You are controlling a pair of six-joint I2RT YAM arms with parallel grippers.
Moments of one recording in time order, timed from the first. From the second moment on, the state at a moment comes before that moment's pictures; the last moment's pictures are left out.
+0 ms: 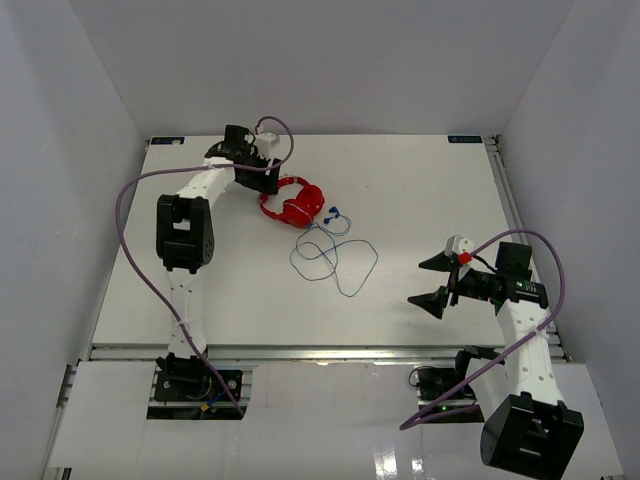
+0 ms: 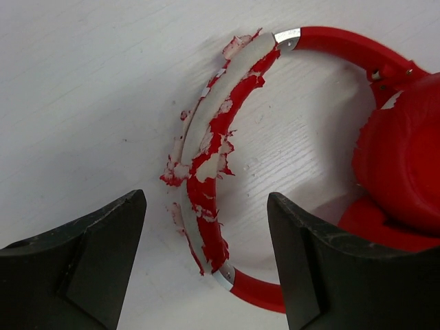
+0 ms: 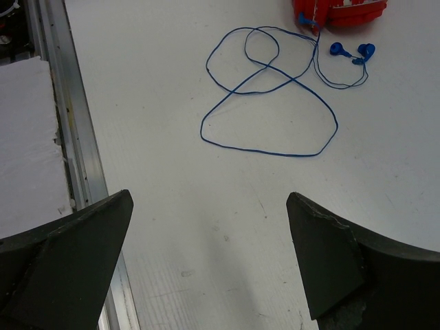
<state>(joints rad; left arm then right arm) -0.16 2.31 1.94 -0.55 0.32 0.26 -0.21 0.83 0.57 -0.76 -1.31 -1.01</state>
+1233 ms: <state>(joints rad) -0.22 2.20 1.73 -0.45 0.10 0.18 -0.26 0.82 0.57 -0.77 -1.35 -1.01</state>
